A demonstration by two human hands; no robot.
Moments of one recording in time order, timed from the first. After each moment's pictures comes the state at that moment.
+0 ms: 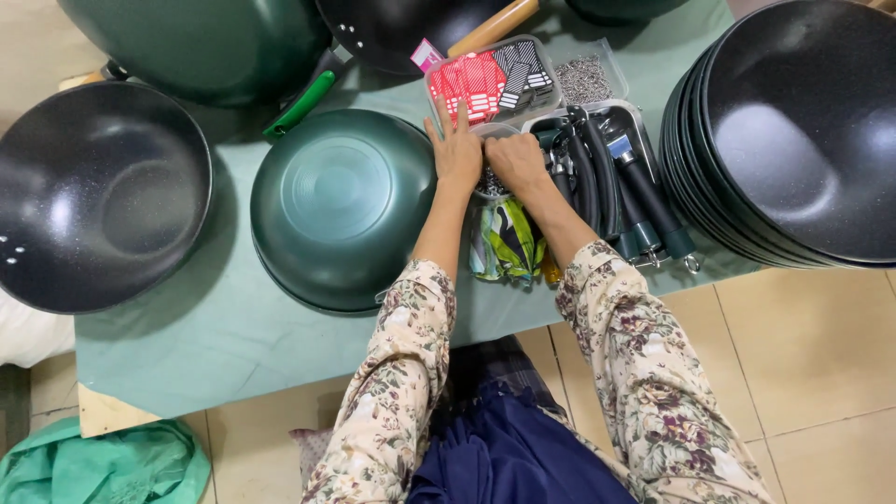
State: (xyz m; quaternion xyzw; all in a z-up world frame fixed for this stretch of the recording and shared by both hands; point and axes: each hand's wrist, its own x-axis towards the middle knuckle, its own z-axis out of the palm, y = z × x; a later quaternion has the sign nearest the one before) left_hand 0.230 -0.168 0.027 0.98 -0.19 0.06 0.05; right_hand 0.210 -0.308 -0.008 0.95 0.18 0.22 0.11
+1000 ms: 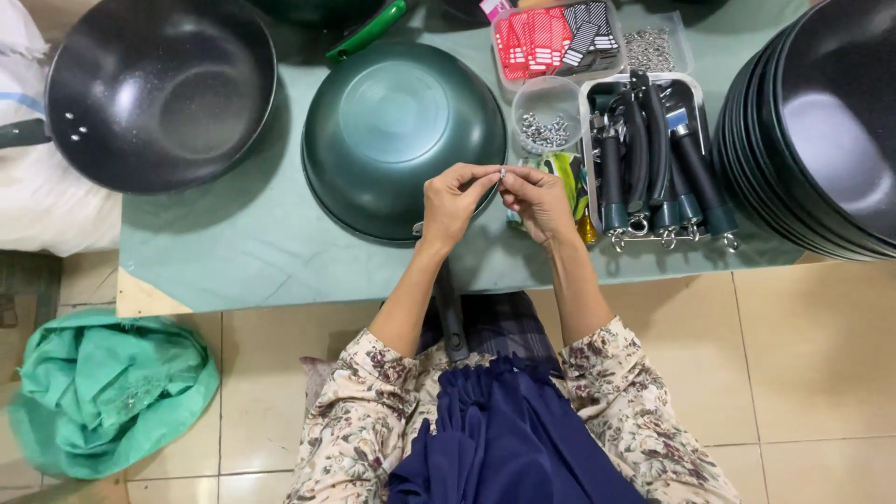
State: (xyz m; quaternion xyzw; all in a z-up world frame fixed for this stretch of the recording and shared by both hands) left_hand 0.014 -0.034 0.143 0.73 -0.08 0.08 0.67; right_hand 0.021 -0.200 0.078 0.50 -0.07 -0.02 -0.86
